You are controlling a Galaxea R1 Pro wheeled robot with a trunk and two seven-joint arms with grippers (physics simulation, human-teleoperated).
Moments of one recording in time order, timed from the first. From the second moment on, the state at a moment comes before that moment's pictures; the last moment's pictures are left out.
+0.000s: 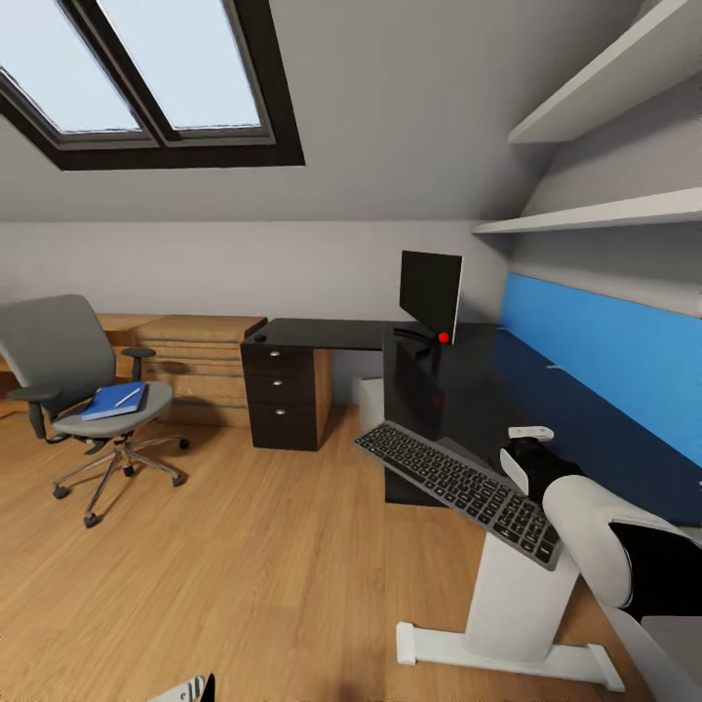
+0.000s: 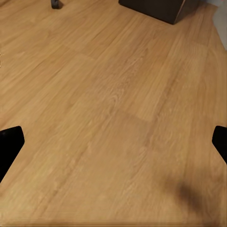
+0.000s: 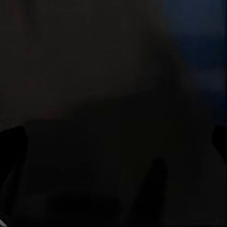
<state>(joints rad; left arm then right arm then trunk) 0.16 0.20 -0.39 -1.21 0.58 -0.22 0.46 -1.12 -0.12 -0.13 -0.15 0.16 0.41 -0.26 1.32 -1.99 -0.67</state>
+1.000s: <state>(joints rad) 0.16 0.20 -0.39 -1.21 0.58 -0.22 0.46 -1.12 -0.12 -0.13 -0.15 0.15 0.40 -0.26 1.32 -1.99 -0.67</state>
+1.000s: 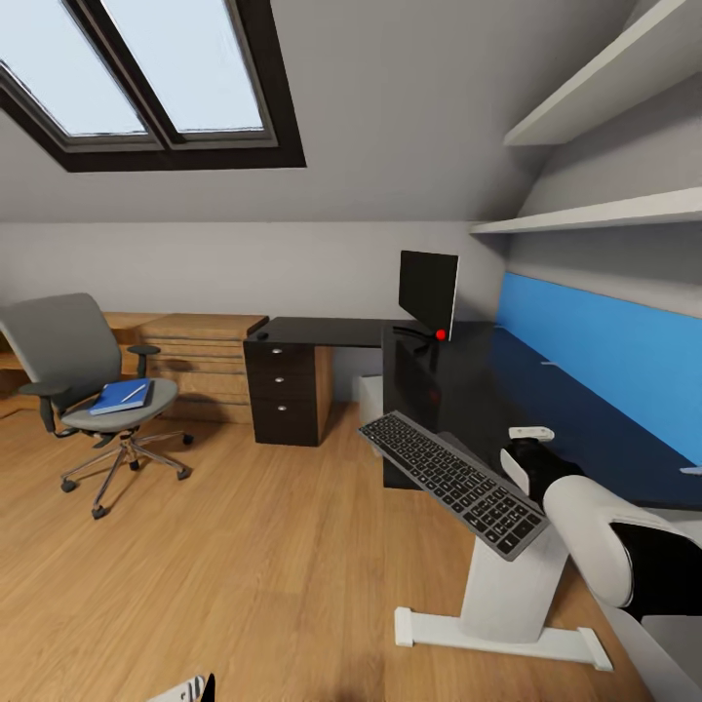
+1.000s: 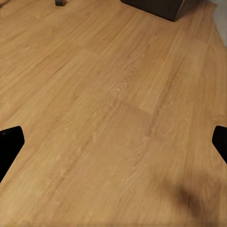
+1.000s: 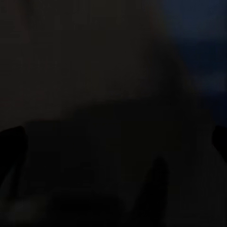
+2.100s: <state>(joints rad) 0.16 0.20 -0.39 -1.20 0.58 -0.22 0.46 -0.94 -0.17 -0.15 -0.62 0.00 0.32 -0.20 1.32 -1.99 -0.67</state>
